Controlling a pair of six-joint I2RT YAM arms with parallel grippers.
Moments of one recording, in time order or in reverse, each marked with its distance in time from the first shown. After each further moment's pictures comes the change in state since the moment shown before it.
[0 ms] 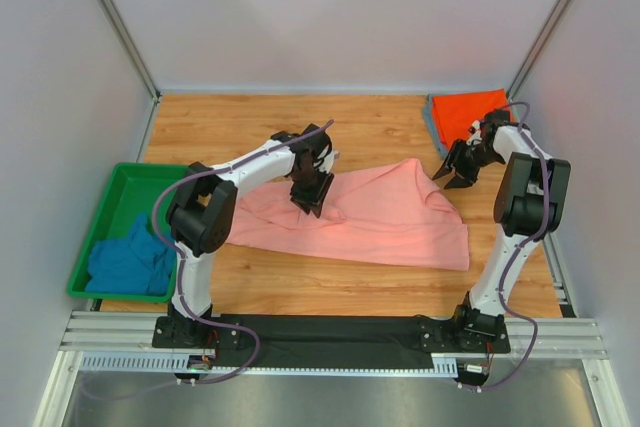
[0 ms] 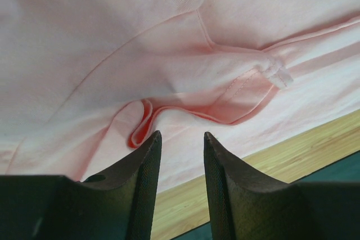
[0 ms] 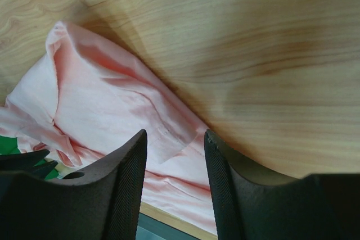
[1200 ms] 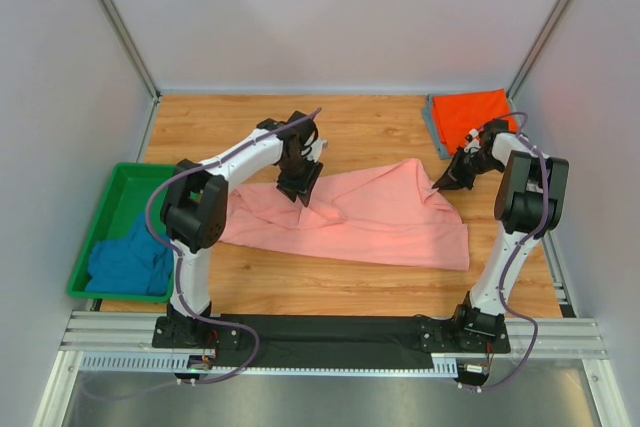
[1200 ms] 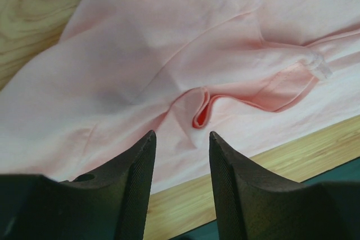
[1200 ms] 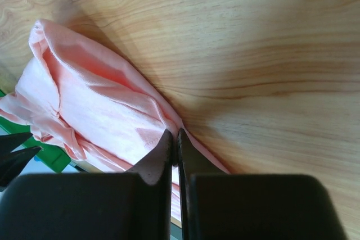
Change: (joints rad) left arm 0.080 -0.001 0.078 -0.089 -0.028 0.103; right arm -0.026 0.048 -0.061 0.072 -0.108 -0.010
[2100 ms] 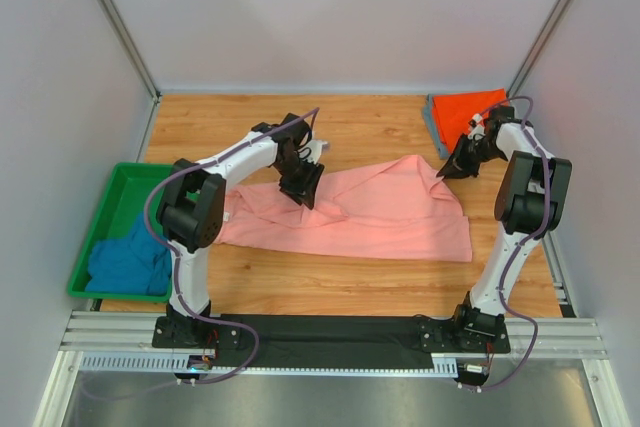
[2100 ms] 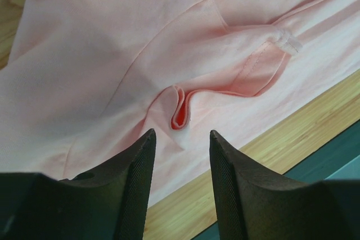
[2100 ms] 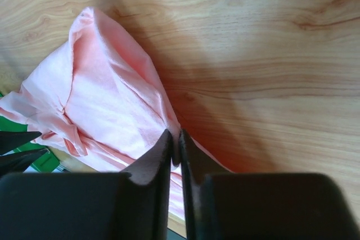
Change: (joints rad) left arm 0.040 -0.014 -0.072 0.092 0.189 0.078; right arm -0.001 -0.006 0.115 -0.067 0.016 -0.057
